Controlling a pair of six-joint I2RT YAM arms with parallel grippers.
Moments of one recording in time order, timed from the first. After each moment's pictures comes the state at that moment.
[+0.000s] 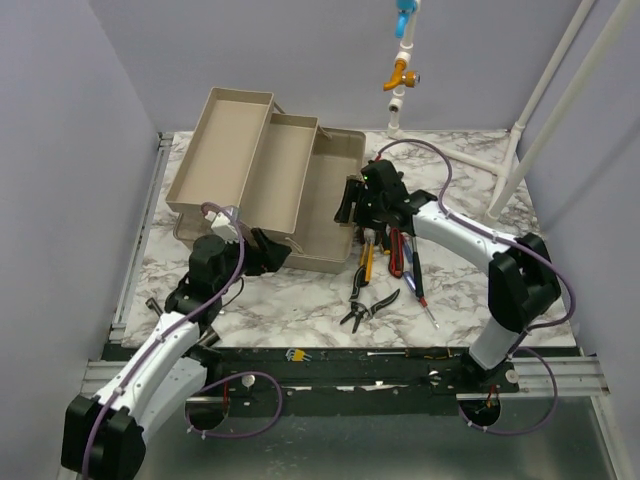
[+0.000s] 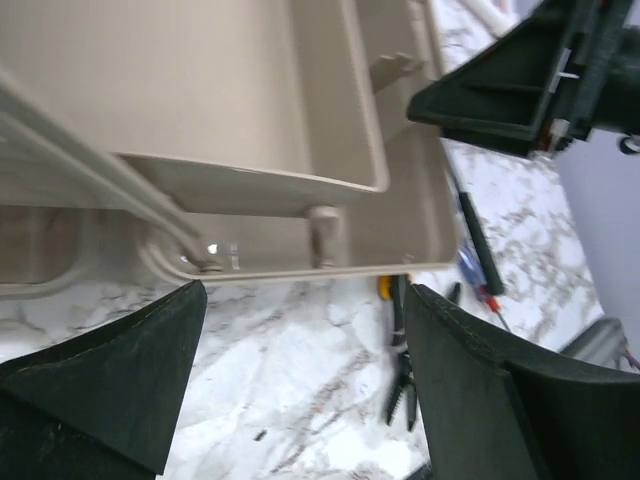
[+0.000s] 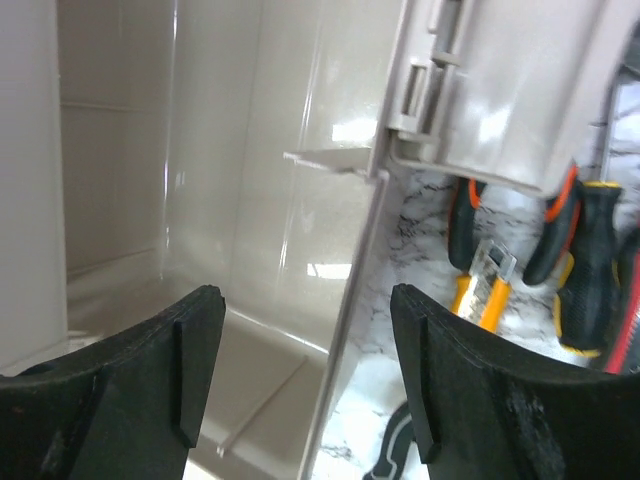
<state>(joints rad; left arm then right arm) -0.33 0.82 0.42 0.06 0.24 -0.61 0.61 1.73 1.29 -0.35 0.02 0.67</state>
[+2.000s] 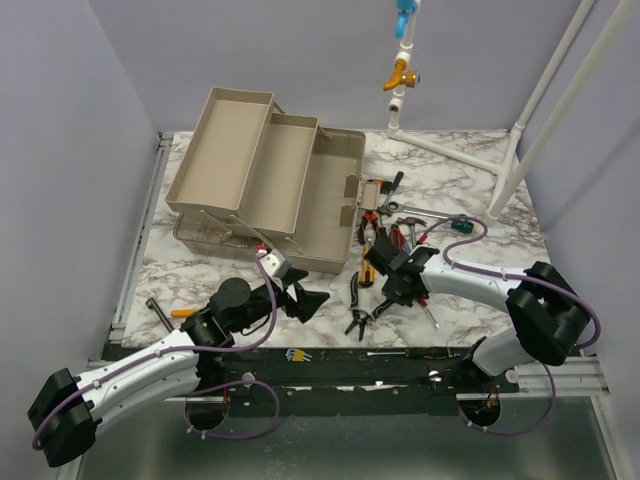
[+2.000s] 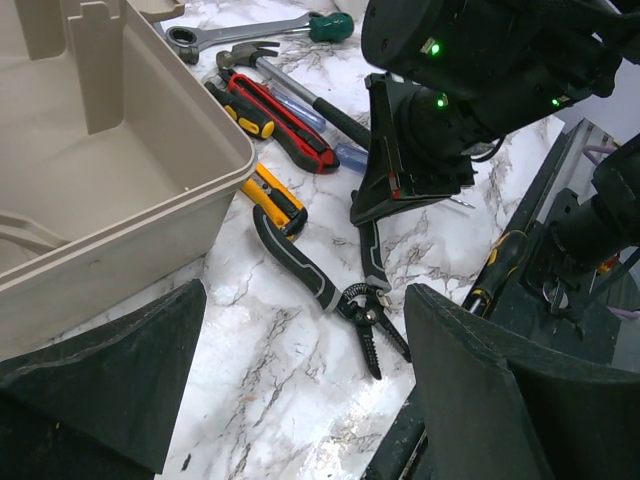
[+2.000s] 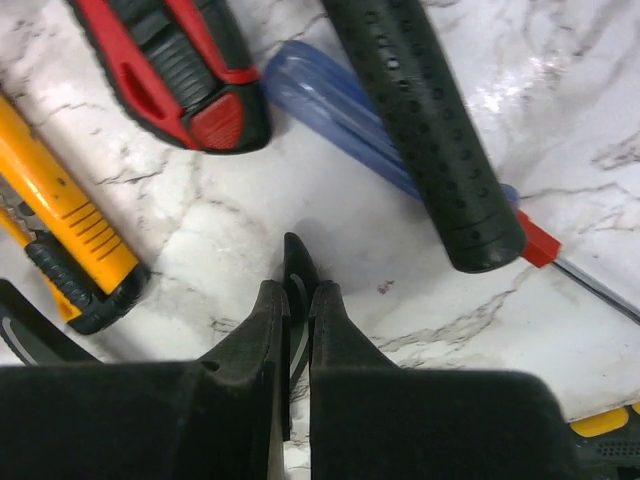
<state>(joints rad) -0.89 0.67 0.24 0.33 0.08 -0.31 0.80 1.49 0.80 -0.72 0.39 1.38</state>
